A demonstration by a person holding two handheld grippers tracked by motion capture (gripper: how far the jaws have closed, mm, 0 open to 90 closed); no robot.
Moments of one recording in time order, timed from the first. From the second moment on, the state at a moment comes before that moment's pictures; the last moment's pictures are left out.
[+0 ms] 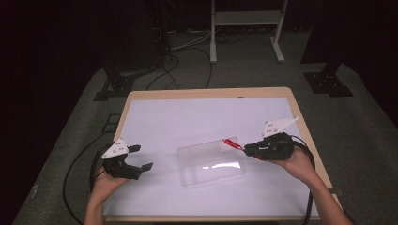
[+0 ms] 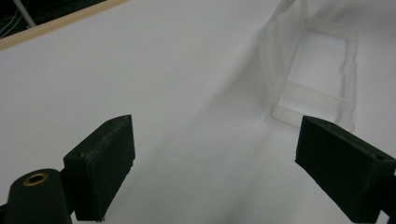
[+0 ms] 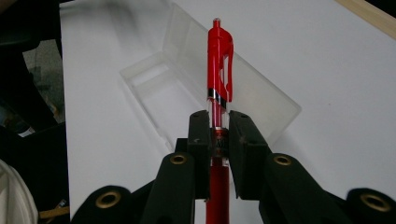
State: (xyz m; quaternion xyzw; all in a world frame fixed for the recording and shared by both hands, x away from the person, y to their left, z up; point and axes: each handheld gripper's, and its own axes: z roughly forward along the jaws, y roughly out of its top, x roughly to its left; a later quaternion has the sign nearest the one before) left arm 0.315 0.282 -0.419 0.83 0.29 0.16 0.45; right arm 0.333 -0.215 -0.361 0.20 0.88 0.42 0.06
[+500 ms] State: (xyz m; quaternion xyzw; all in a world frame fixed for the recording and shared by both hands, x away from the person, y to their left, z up) left arm 0.316 0.282 -0.421 0.83 0.29 0.16 0.45; right arm 0.335 -0.192 -0.366 0.17 0.89 0.41 0.04
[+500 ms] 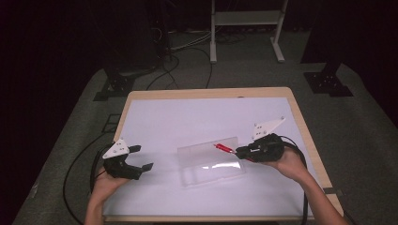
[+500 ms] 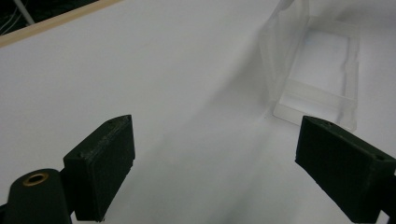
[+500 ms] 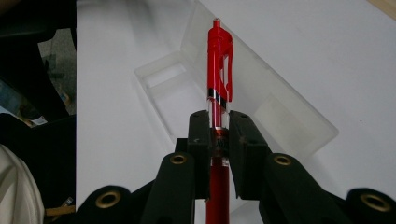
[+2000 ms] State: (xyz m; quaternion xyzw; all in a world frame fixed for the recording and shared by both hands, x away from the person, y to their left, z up) left arm 0.315 0.285 -0.422 0.83 0.29 0.16 0.46; right arm 0.353 -0.141 -0.403 0.10 0.92 0.37 0.00
